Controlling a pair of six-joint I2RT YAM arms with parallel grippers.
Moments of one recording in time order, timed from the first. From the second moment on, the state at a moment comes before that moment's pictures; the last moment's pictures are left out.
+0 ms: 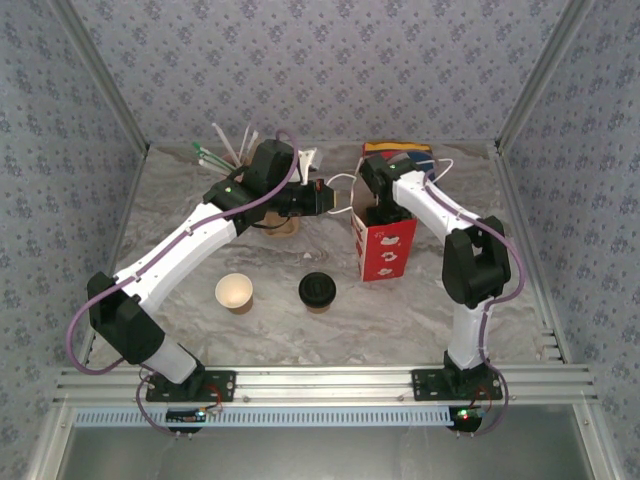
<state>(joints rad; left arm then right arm) -0.70 1.54 1.53 -0.59 0.36 -0.62 0.43 1.93 1.64 -1.22 0.11 0.38</state>
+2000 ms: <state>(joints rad) -0.70 1.55 1.55 -0.61 0.36 -0.62 0.42 1.99 1.56 -1.20 0.28 0.36</state>
